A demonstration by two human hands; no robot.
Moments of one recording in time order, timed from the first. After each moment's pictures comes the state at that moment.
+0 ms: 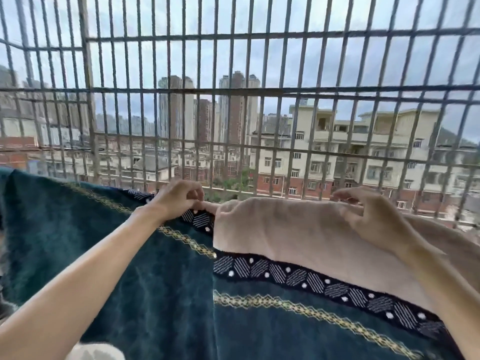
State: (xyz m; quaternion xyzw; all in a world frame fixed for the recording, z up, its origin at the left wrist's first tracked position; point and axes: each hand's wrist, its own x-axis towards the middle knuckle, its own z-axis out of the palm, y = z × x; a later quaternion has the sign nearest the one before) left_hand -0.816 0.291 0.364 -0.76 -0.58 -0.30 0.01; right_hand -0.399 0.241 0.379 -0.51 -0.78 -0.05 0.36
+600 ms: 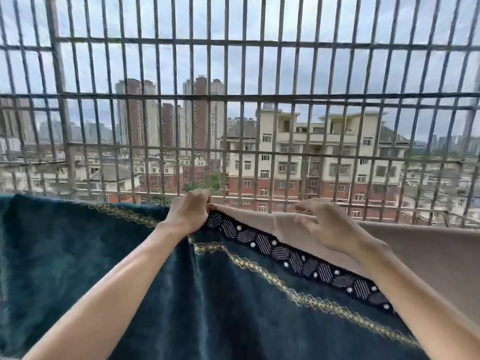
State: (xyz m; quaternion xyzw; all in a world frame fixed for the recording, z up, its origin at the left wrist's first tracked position) left_hand -0.938 0.315 0.363 -0.75 -0.59 -0.28 0.12; right_hand -0.633 0.248 0.366 -0.54 -0.79 -0.04 0.29
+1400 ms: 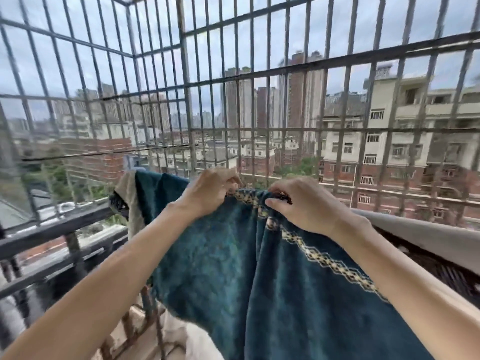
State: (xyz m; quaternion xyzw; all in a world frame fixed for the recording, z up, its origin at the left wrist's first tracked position) left_hand -1.180 0.317 0.362 -0.72 -0.62 -0.29 0.14; right_hand -0.946 0.355 0.361 -0.31 -0.91 -0.05 0.28
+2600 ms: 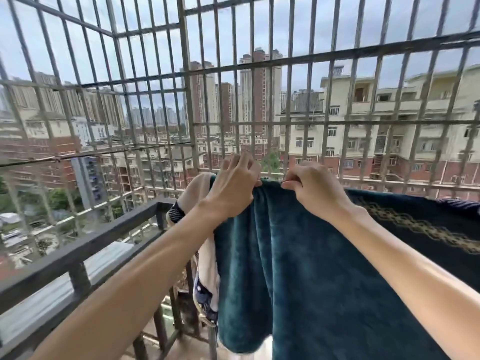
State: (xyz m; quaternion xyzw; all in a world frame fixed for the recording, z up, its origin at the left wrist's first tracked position) left_hand -1.470 0.366 0.346 -0.75 -0.53 -0.26 0.28; right_hand -1.274 0.392 0.347 -0.42 -0.82 -0.08 0.37
